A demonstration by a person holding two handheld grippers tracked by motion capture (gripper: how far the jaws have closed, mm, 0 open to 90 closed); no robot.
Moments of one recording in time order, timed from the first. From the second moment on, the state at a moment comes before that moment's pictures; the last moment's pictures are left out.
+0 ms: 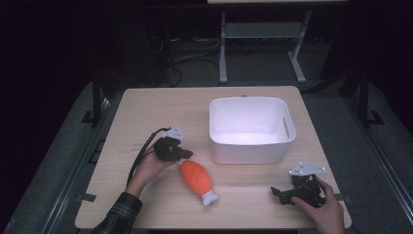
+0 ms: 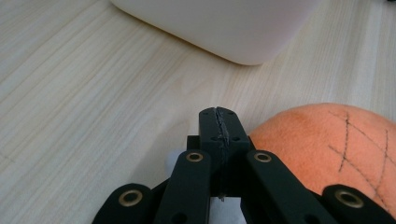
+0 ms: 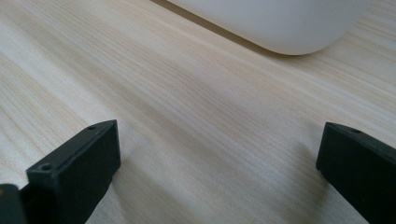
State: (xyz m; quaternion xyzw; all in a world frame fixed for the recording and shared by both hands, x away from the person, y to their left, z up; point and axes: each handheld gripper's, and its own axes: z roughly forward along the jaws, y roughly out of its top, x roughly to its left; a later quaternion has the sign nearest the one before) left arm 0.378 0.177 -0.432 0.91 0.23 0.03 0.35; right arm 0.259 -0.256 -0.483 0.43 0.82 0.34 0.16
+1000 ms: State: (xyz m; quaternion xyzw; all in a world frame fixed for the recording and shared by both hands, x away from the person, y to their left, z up) left arm 0.342 0.205 -0.432 0.91 0.23 0.03 0.34; right arm 0.259 -0.256 -0.483 0.43 0.82 0.34 0.16
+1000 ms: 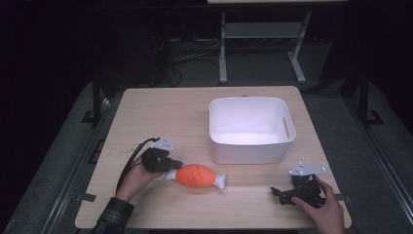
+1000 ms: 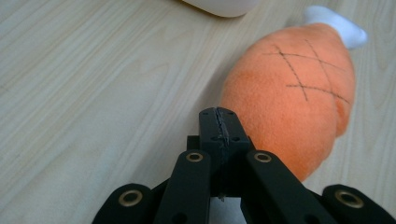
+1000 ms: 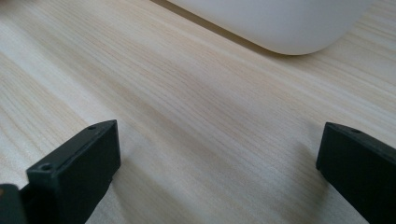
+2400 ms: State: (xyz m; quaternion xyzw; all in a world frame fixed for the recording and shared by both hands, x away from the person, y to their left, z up) left arm 0.287 0.240 -0.438 0.90 0.26 0.01 0.35; right arm 0.258 -0.255 -0.483 0.44 0.82 0.34 0.16
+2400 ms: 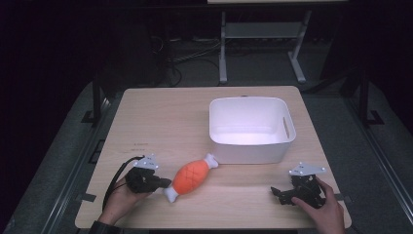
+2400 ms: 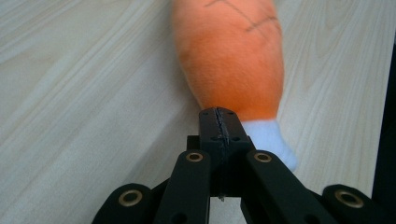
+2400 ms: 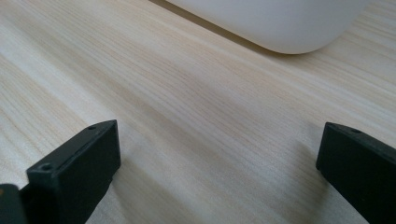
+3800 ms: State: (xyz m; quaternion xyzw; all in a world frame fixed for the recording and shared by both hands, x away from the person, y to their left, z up) left arm 0.326 0.223 -0.425 0.85 0.32 0.01 0.43; right arm 0.258 -0.255 -0.483 0.44 0.82 0.34 0.17
